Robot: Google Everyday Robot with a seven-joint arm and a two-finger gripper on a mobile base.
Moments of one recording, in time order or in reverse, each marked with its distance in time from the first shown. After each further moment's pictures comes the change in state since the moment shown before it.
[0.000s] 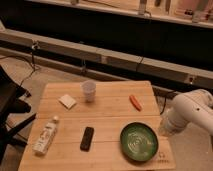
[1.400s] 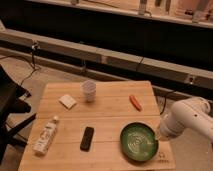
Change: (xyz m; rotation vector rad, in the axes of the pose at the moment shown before) arm -0.007 0.009 0.032 -0.017 -0.054 0.076
